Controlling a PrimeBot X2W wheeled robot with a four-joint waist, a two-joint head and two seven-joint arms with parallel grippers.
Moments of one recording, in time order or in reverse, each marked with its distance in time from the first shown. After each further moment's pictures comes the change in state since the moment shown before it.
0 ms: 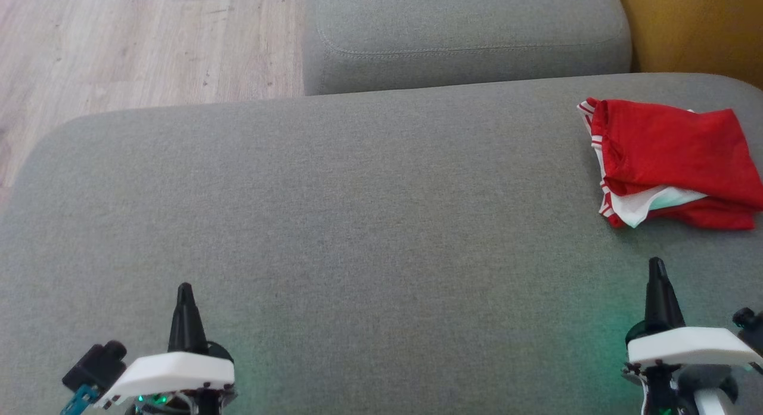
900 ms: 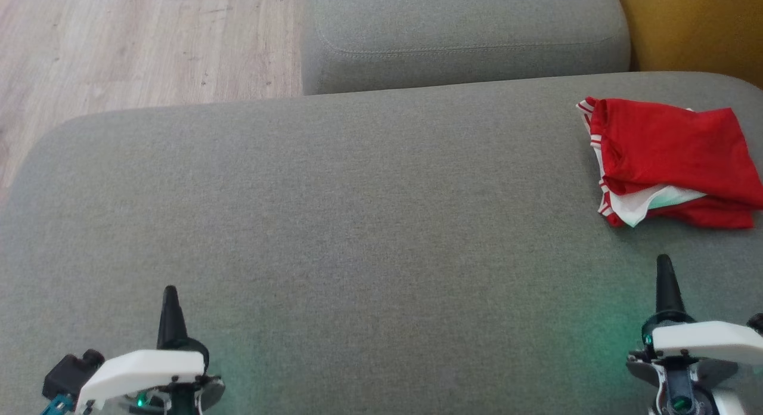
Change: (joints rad) left arm -0.009 0.000 0.060 -0.002 -0.251 -0.036 0.072; right arm -0.008 0.000 -0.020 -0.017 0.298 0.000 0.074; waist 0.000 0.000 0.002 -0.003
